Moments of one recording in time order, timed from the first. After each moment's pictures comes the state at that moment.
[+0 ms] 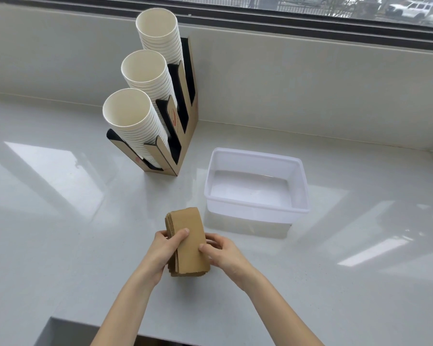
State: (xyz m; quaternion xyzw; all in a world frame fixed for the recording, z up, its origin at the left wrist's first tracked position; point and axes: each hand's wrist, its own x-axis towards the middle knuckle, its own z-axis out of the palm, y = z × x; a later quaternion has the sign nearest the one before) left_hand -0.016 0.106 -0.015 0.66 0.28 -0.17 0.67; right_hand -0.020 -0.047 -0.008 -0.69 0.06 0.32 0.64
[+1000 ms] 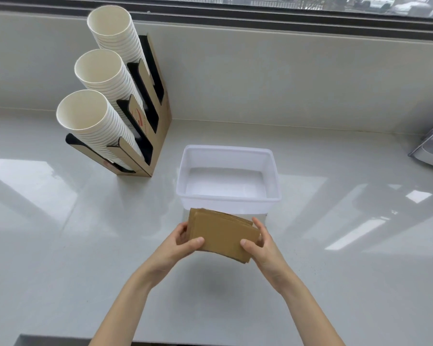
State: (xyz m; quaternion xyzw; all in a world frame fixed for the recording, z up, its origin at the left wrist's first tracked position) left_hand -0.020 0.058 -0.009 0.67 0.02 -0.28 0.69; right_hand -0.042 -0.162 -0.021 -0.68 0.11 0.19 0.70
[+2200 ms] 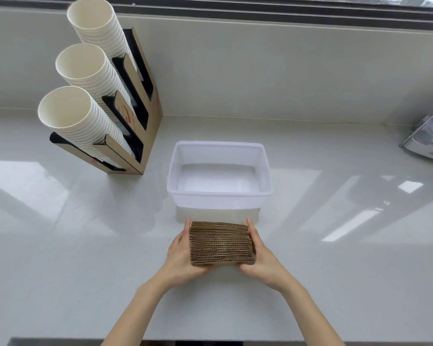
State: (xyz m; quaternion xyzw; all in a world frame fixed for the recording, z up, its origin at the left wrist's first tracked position) left_hand -0.029 0.023 -0.048 0.90 -0.09 -0.14 0.40; right_hand -0.053 -0.179 -0.047 -0.81 0.04 0.23 0.54
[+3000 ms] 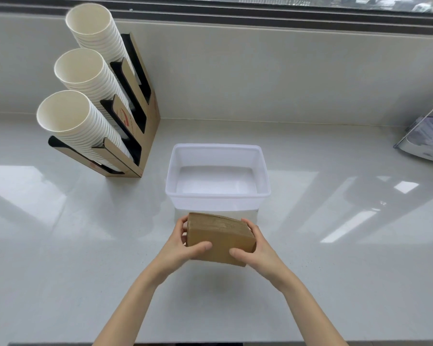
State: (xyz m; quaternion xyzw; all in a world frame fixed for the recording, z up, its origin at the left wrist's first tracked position) left_hand -0.021 0.034 -0.017 0.73 -0.02 -0.23 0.65; right_hand -0.052 -0.172 -0.014 -0.73 0.08 0.20 0.65
